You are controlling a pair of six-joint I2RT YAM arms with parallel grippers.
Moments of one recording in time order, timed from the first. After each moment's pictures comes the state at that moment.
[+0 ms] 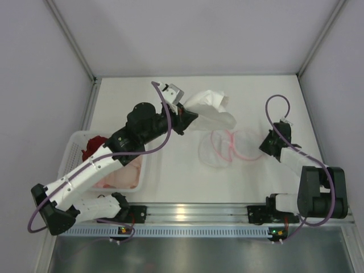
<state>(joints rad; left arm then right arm) -0.83 1.11 1.15 -0.12 0.06 -0.19 -0.04 1.31 0.52 -0.08 0.06 0.51</state>
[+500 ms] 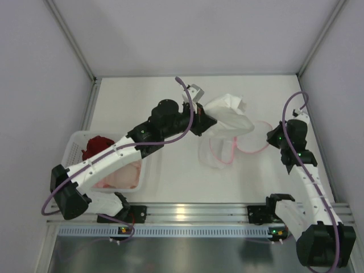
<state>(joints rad) -0.88 1.30 1.20 -0.05 0.15 -0.34 -0.04 0.87 0.61 -0.30 0.04 0.48</state>
